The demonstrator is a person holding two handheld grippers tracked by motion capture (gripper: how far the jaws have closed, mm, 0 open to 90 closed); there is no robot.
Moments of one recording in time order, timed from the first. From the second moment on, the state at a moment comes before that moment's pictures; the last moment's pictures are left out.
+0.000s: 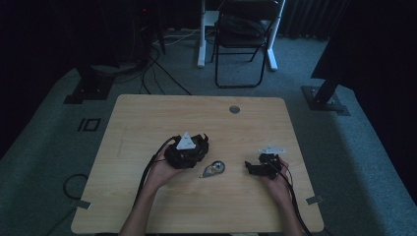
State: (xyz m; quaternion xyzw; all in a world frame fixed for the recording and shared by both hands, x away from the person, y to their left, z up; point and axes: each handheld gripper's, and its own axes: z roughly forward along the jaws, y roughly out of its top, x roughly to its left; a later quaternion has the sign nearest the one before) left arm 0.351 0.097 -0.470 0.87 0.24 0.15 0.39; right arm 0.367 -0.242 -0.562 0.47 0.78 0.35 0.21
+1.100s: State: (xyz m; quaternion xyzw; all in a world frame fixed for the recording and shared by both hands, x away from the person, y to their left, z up) left arm 0.349 0.077 -0.477 0.88 0.23 0.14 0.39; right arm 0.367 -0.242 -0.562 0.47 0.78 0.35 0.21
